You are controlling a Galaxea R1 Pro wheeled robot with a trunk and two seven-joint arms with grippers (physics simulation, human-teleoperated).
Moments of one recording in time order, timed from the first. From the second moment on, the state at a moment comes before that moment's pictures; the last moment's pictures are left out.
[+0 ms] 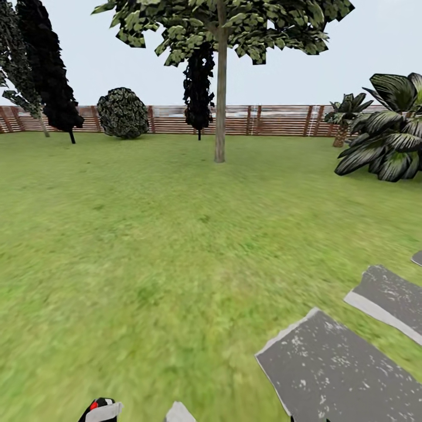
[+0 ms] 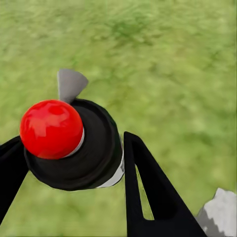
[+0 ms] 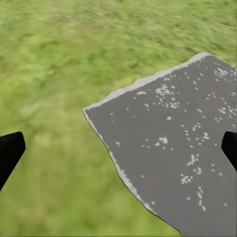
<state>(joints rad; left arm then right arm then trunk) -0.22 0.04 0.15 -0.32 -0.01 -0.63 0.09 -0.12 -0.03 -0.09 -0.35 0.04 -0.74 -0.03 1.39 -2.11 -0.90</state>
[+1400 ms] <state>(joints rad) -0.22 0.04 0.16 -0.32 -0.01 -0.63 0.09 -0.12 -0.03 -0.09 -0.35 0.04 -0.74 -0.03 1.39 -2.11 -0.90</state>
